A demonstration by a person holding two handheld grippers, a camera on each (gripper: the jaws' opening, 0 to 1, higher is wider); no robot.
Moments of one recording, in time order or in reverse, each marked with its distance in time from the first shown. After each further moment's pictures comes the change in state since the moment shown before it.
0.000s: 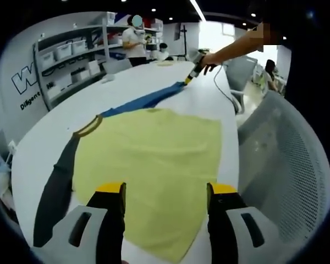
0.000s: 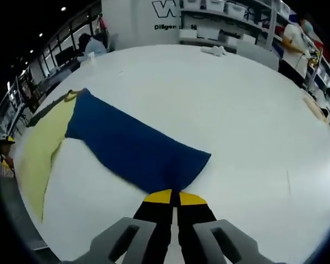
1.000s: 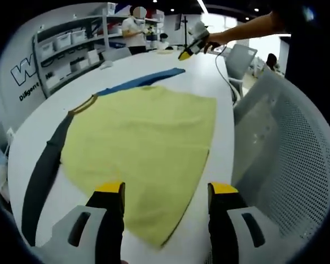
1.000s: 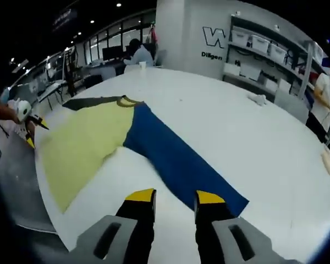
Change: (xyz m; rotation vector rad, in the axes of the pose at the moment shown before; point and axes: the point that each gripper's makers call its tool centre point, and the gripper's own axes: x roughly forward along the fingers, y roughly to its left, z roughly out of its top) left arm 0.001 -0.021 -0.058 -0.021 0.079 -0.004; right arm -0.061 0.120 0.046 -0.329 -0.235 0.198
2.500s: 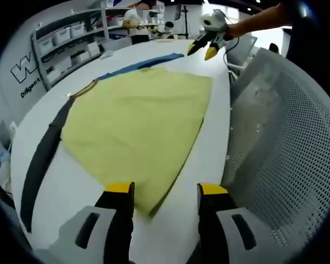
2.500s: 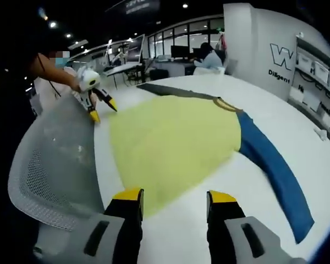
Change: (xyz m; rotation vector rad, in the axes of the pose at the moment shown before) left arm -0.012 -0.010 -0.052 0.014 0.096 0.028; right arm 0.009 0.201 -0.047 -0.267 0.004 0.417
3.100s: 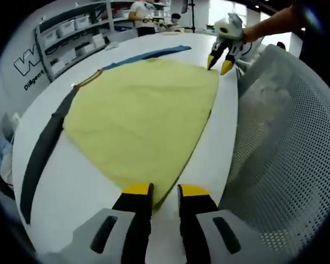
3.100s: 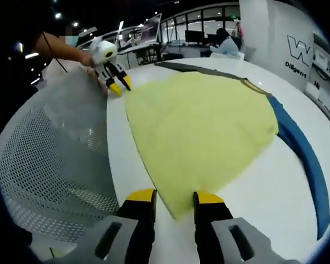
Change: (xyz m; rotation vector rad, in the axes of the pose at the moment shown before) left arm 0.004 0.009 -0.010 -0.059 0.053 0.044; right arm 0.039 0.037 -0.021 -0.084 0.058 0.047
